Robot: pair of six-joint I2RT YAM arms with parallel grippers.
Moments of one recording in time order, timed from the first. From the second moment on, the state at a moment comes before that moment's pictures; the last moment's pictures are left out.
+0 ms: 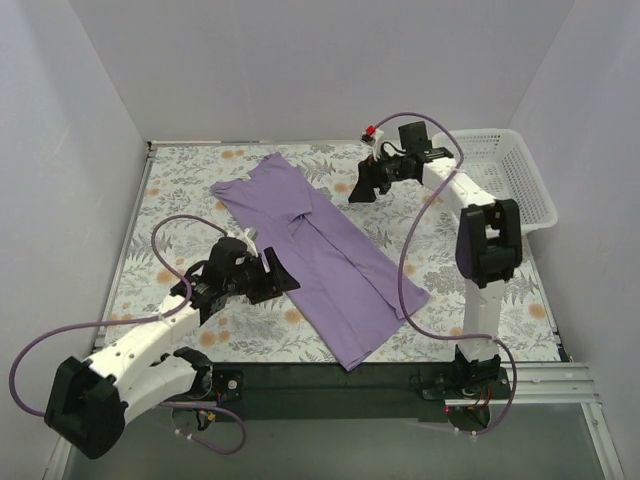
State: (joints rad) left arm -0.48 1.04 0.55 -0.28 0.32 -0.89; right arm 0.27 2.19 1.80 -0.45 -0.88 -0.15
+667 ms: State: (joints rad) left arm -1.59 1.28 0.61 -0.19 -0.28 -0.58; right arm 0.22 1.09 0.74 -0.95 -0.83 -1.68
